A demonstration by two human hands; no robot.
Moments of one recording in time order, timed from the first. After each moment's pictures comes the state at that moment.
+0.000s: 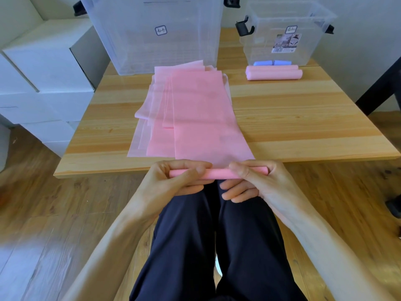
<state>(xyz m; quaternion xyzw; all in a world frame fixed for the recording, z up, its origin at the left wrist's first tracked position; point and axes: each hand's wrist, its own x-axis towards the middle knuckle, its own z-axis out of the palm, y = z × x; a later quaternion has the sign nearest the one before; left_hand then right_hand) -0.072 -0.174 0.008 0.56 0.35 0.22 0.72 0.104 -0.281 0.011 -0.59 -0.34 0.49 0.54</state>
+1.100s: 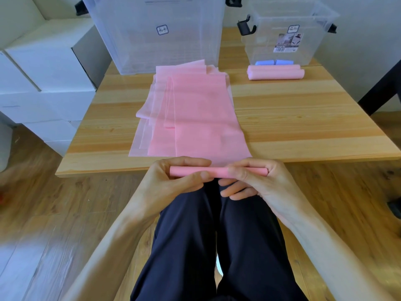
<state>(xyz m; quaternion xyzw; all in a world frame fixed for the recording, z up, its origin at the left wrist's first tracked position) -0.074 -0.176 0.012 0.58 0.36 0.22 0.69 0.103 -0.279 0.009 -0.59 -0.35 0.48 0.54</state>
